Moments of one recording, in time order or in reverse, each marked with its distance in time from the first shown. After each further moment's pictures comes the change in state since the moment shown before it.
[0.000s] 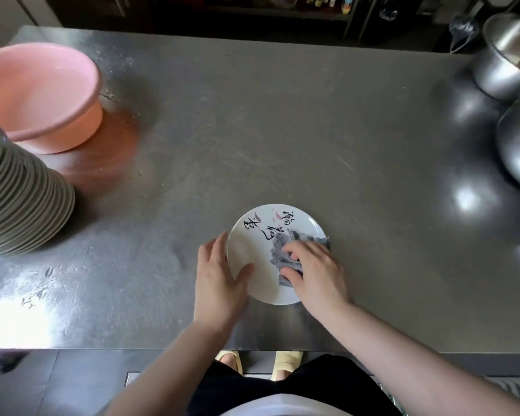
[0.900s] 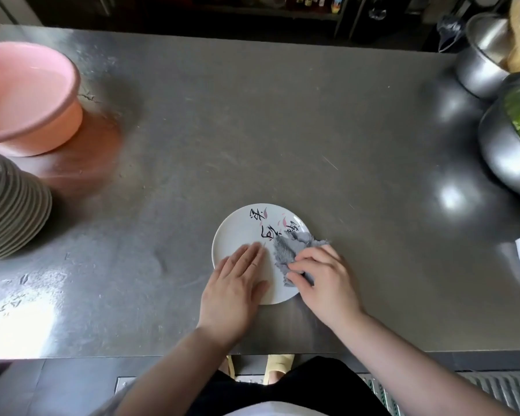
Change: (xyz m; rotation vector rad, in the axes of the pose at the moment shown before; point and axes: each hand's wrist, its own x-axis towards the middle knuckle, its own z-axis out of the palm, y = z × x) left_hand -0.010 0.000 0.031 0.479 -0.199 0.511; right_hand -0.014 0.045 -0.009 0.060 0.171 -0.129
